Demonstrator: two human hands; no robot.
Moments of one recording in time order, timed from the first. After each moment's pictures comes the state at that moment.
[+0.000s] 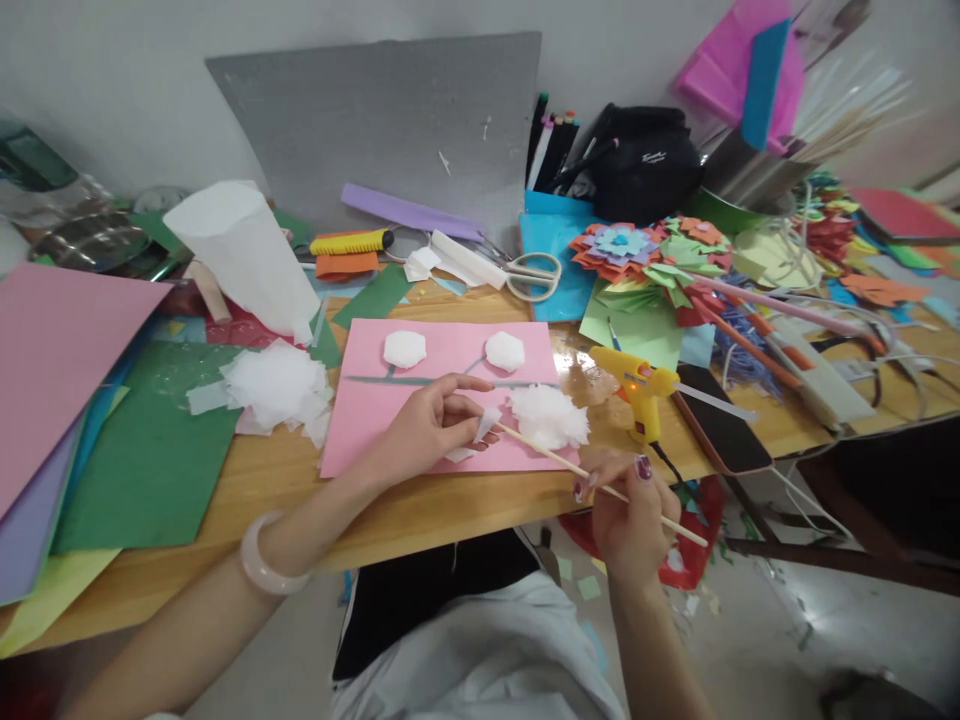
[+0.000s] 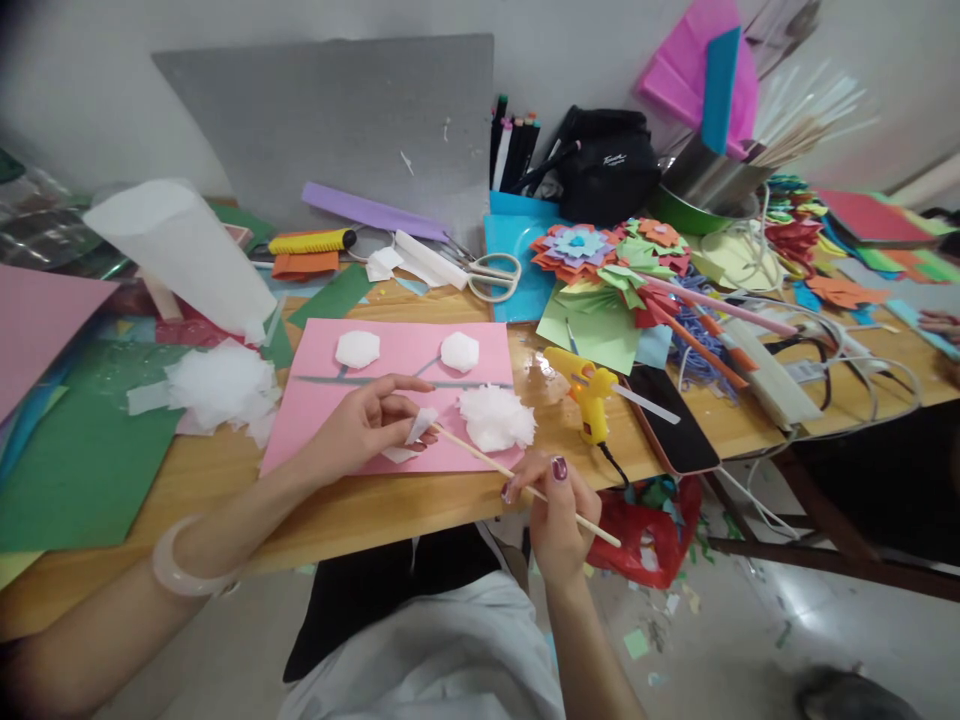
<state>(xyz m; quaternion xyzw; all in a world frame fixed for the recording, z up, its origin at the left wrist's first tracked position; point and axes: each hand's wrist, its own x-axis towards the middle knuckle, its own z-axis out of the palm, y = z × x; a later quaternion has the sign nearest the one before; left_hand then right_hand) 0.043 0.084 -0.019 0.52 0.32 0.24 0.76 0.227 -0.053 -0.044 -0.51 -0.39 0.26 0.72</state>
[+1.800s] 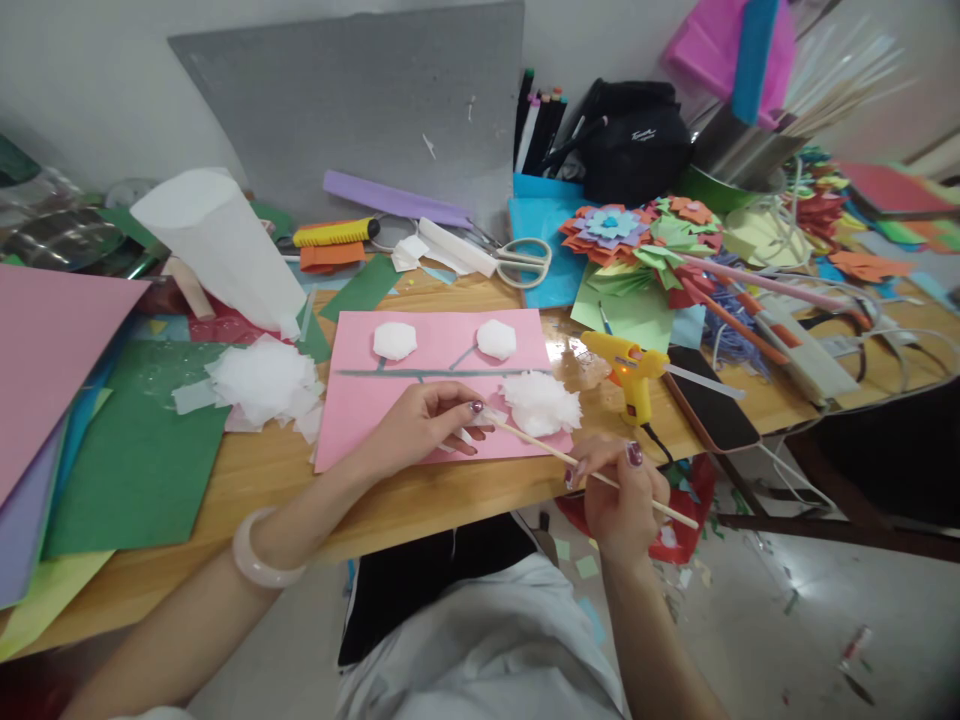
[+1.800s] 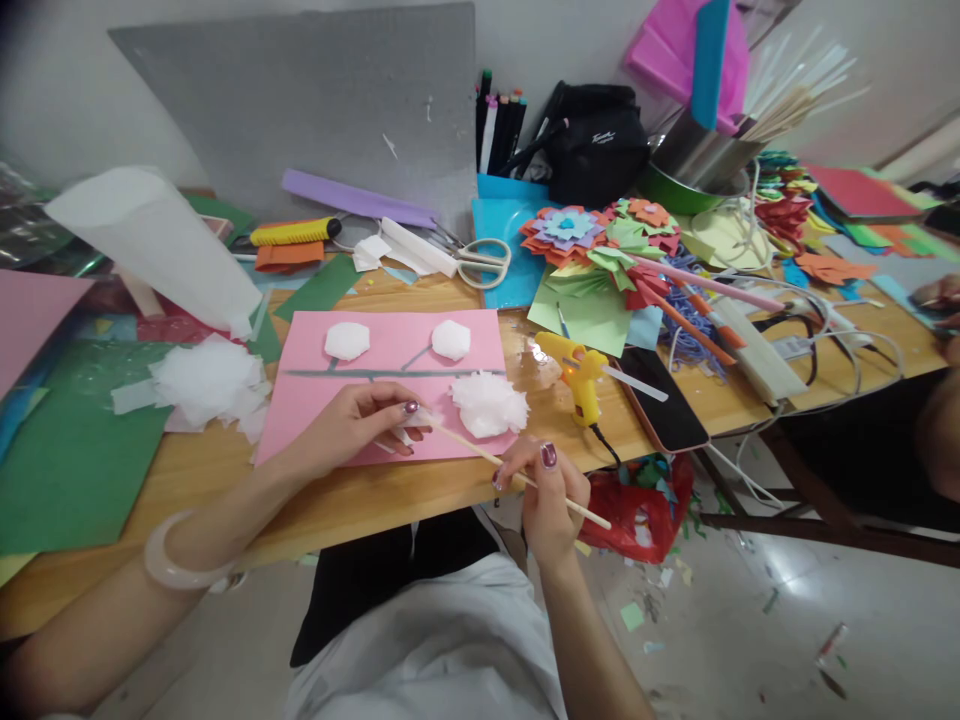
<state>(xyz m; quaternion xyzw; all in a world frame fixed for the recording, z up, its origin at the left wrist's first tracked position) 0.041 0.085 -0.017 0.55 0.35 0.18 0.74 0.222 -0.054 -0.039 -0.50 -0.40 0.25 0.72</state>
